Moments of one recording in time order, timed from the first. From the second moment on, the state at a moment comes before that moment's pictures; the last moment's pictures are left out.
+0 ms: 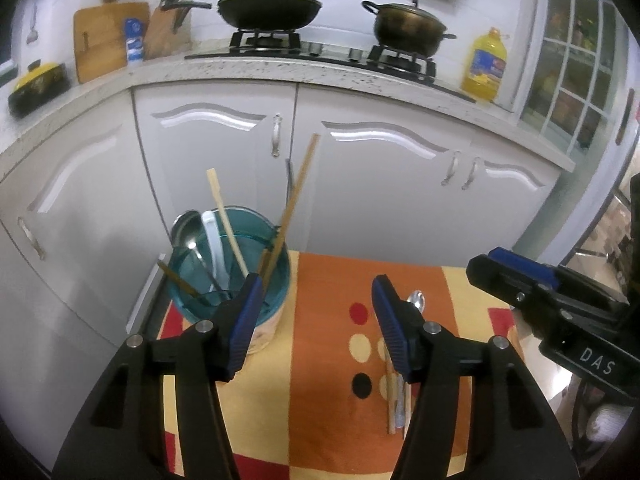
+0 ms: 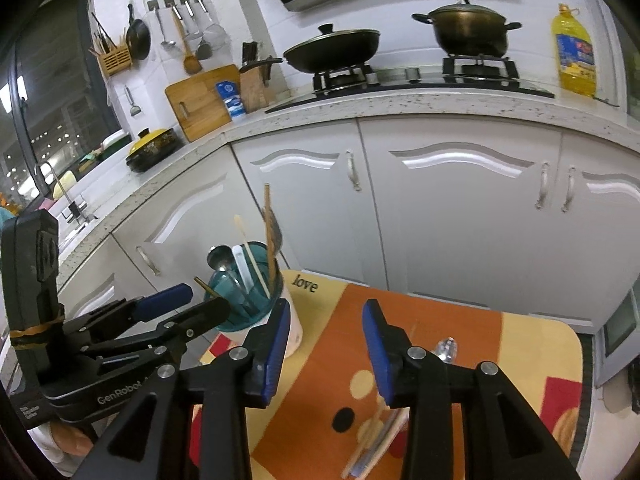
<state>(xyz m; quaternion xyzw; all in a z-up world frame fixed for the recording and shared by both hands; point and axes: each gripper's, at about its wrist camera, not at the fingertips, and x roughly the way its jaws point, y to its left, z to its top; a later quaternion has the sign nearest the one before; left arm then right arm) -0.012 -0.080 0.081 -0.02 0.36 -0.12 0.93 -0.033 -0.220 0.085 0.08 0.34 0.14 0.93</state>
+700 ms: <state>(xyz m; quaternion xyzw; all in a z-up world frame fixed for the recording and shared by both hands) -0.022 -0.129 0.063 -0.02 0.39 -0.19 0.90 -0.072 -0.286 0.048 0.10 0.37 0.08 0.92</state>
